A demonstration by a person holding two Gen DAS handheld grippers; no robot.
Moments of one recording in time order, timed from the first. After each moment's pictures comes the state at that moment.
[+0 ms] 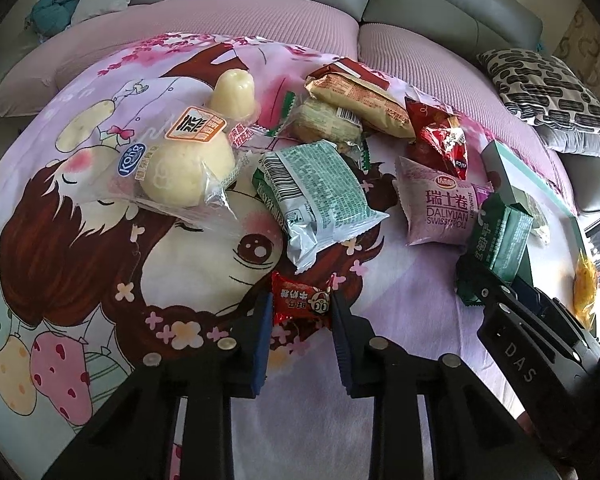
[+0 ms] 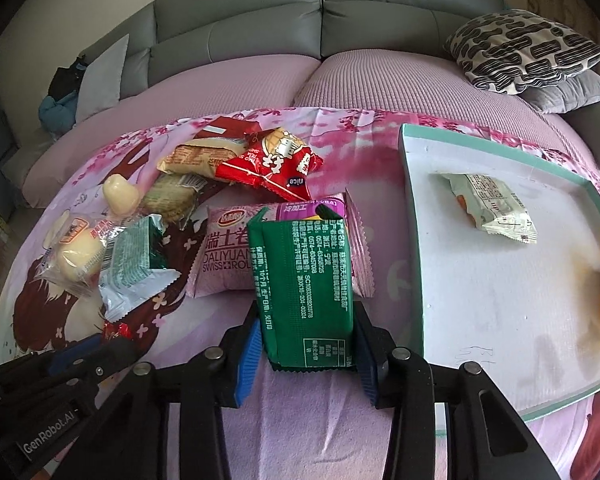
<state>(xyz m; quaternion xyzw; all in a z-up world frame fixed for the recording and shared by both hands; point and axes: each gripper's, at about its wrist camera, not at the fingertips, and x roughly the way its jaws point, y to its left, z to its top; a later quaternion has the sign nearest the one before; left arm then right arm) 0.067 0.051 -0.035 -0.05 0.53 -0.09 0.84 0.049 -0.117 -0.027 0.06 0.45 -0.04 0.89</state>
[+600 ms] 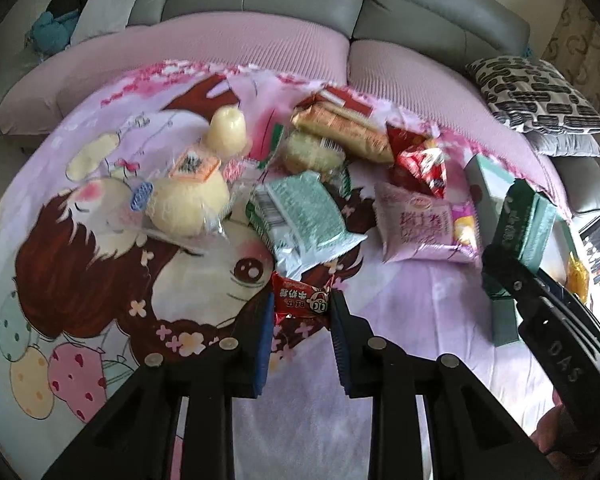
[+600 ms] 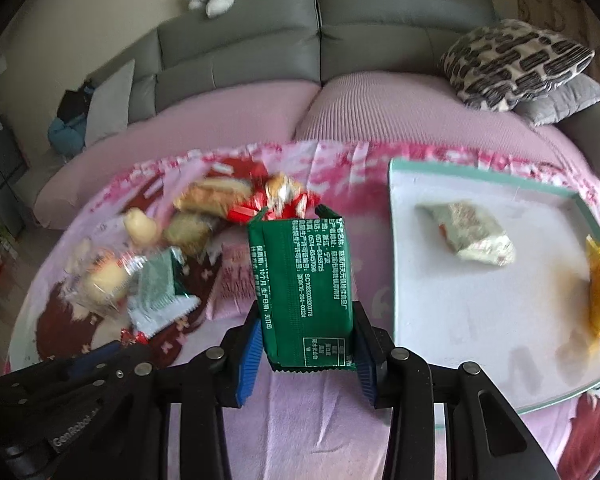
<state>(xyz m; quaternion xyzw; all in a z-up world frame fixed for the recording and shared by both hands) 0.060 0.047 -0.009 -0.04 0.50 -0.10 0.86 0.032 -0.127 0.014 0.08 0.40 -0.03 0.91</state>
